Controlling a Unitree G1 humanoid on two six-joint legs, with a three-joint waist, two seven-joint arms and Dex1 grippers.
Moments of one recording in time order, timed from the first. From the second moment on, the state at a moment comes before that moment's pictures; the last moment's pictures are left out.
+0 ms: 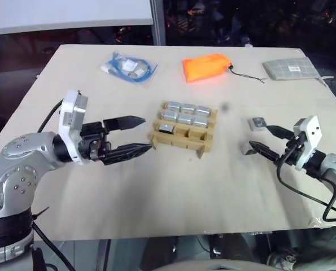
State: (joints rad) left arm -0.24 0.84 0.41 -0.39 -0.94 0.81 -1.08; right arm -0.10 -0.63 -0.20 -0.30 0.58 0.50 0.71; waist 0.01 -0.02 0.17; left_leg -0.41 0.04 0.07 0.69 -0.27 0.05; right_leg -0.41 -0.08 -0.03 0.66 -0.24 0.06
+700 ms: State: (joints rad) left arm -0.15 0.91 0.45 -0.46 -1.01 0.79 -1.08; right arm -0.01 -0.40 -0.12 -0.29 0.35 0.41 0.47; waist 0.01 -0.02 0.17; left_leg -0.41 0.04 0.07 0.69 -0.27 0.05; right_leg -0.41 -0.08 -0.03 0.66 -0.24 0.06
